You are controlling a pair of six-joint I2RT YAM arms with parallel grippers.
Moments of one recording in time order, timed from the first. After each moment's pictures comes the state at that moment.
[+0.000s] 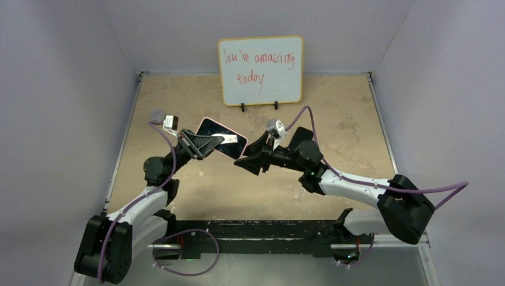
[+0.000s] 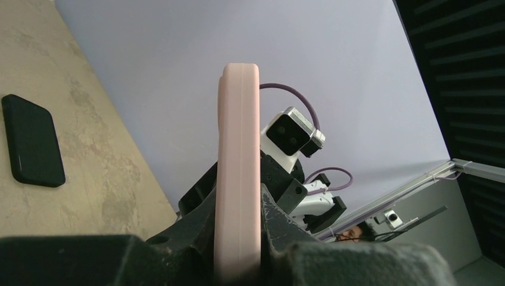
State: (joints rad) left arm -0.24 0.99 0.23 1.24 0.63 -1.55; right arm 0.85 1.29 0.58 0.91 -0.54 0.46
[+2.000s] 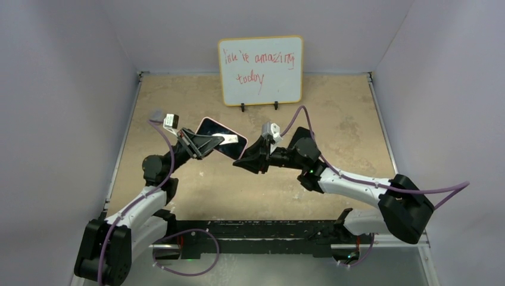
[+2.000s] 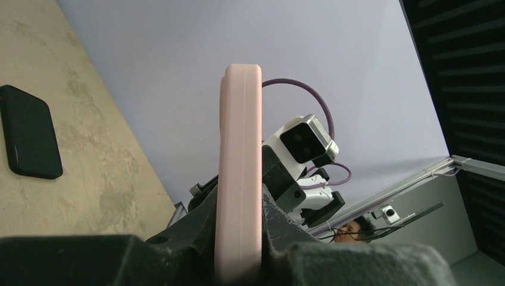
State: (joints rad) left arm -0.24 0.96 0.25 1.18 0.68 -1.57; right arm 0.85 1.29 0.62 0.83 -0.63 0.28
